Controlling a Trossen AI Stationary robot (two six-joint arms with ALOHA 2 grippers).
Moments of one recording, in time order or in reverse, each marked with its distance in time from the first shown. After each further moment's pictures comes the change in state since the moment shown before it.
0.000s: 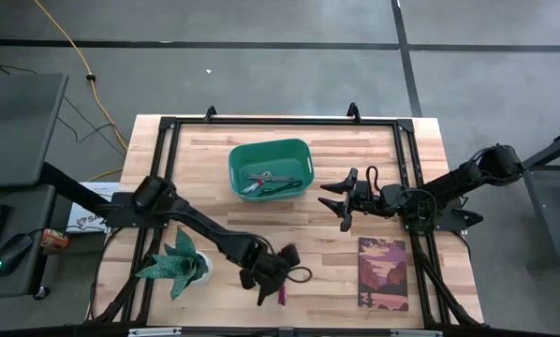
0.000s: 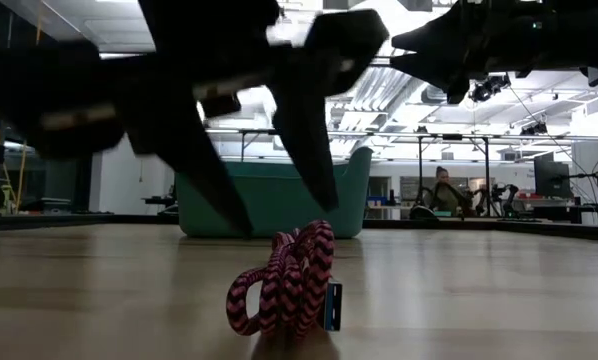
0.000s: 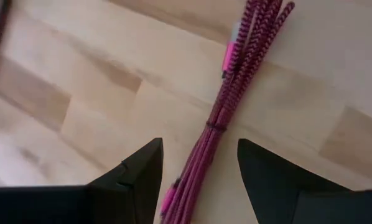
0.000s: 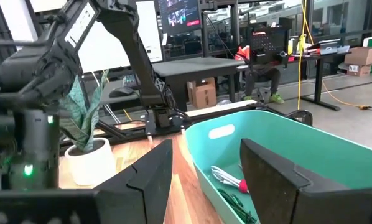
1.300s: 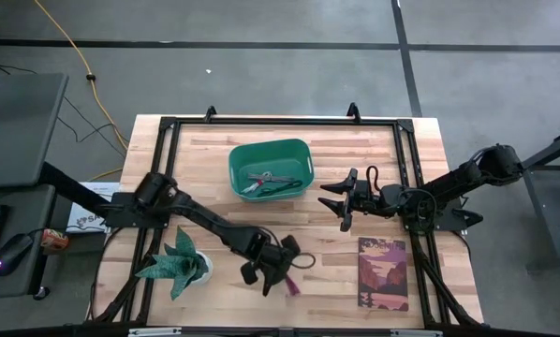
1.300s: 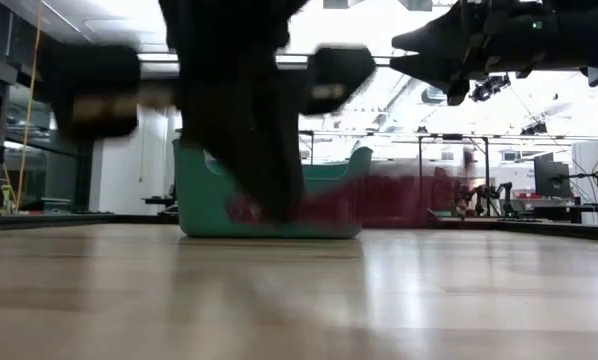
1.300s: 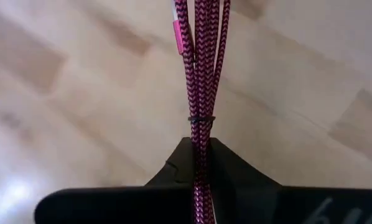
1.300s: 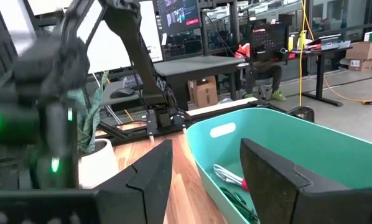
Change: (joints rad) left arm 0.051 -0.006 -0.004 -0.043 0.063 -0.088; right arm 0.000 0.000 0.001 -0.004 0.000 0.027
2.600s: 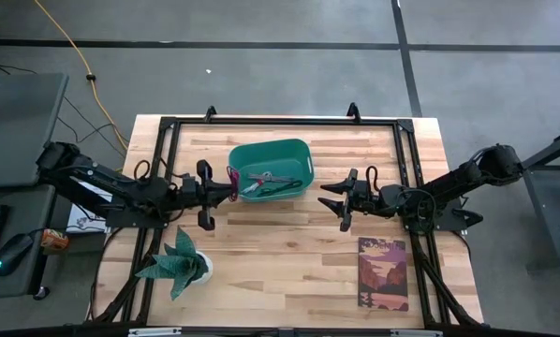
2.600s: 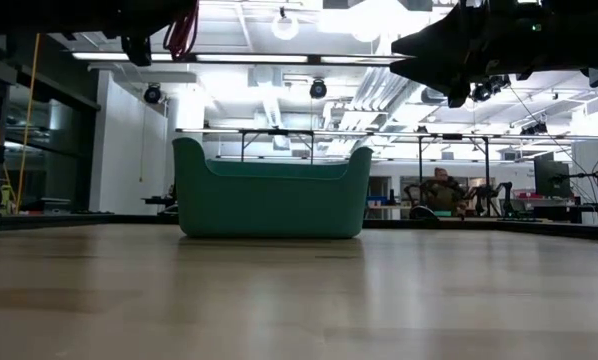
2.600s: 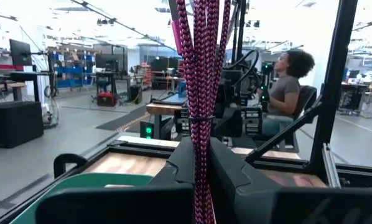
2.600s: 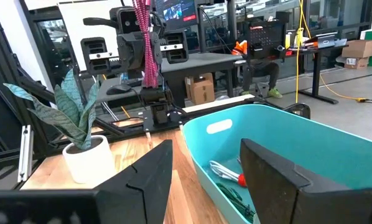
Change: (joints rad) left arm 0.119 -1.193 -1.161 1.279 -0.414 -0.646; right arm 0.000 0.000 0.000 -0.018 0.011 0.000
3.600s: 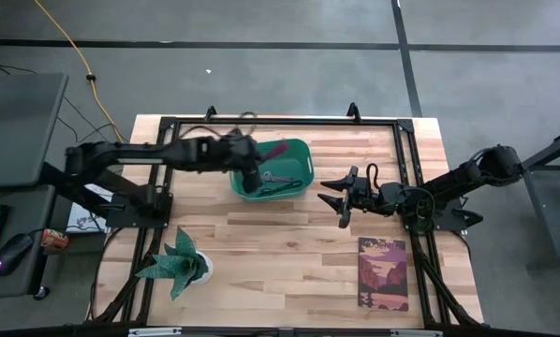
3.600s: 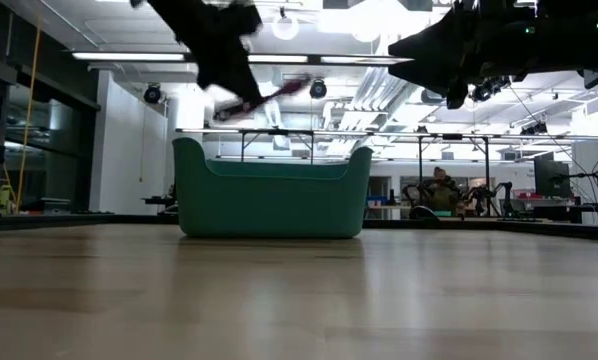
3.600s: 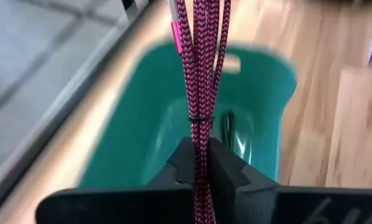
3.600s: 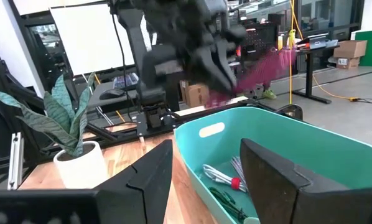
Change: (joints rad) left arm 0.452 0.506 0.818 -1.236 0.200 -0.141; right arm -0.032 0.000 -0.001 0.010 -0.002 0.010
